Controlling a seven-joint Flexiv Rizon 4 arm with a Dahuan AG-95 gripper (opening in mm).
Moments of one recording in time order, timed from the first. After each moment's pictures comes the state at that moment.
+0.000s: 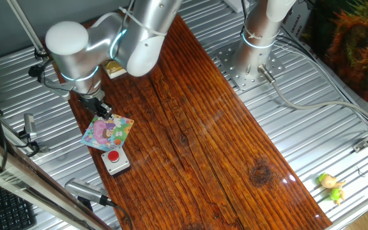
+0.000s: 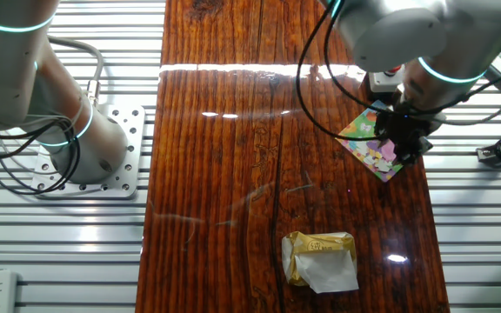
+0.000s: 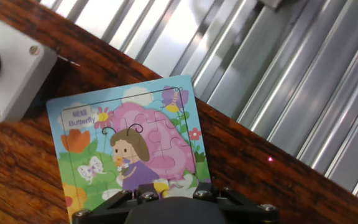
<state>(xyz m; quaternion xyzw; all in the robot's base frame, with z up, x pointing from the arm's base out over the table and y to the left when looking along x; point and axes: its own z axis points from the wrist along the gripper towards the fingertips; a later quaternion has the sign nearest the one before) 0.648 -0.022 0.042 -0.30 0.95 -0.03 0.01</state>
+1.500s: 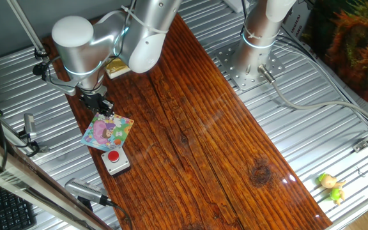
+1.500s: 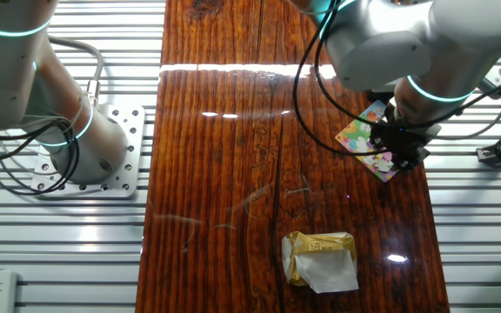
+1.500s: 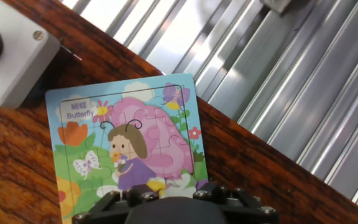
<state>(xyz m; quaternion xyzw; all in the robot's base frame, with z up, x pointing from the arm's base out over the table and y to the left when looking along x) 0.647 -0.033 0.029 -0.33 0.94 -0.02 0.03</state>
